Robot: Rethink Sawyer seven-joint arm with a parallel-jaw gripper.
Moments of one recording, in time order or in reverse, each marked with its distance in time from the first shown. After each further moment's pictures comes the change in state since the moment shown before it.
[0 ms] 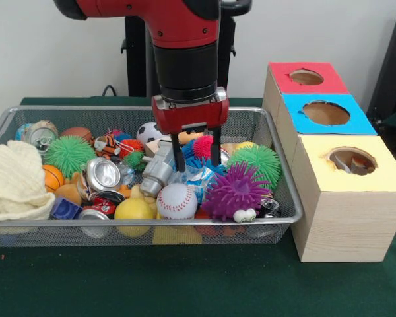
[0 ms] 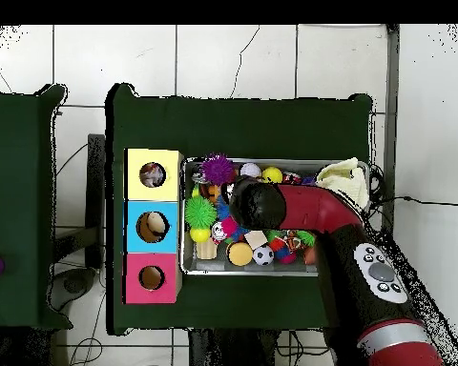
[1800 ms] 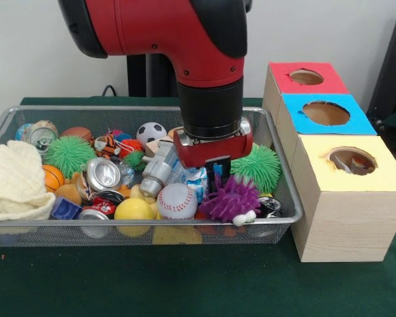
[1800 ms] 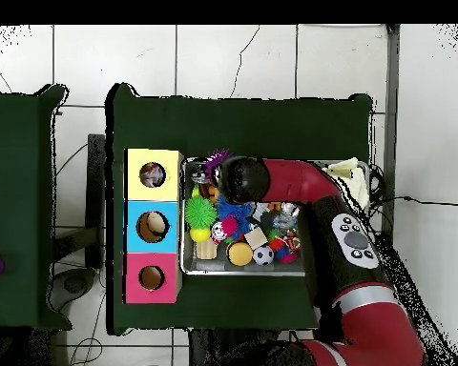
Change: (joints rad) arm 0.064 0.121 0.004 -0.193 0.000 0.116 0.000
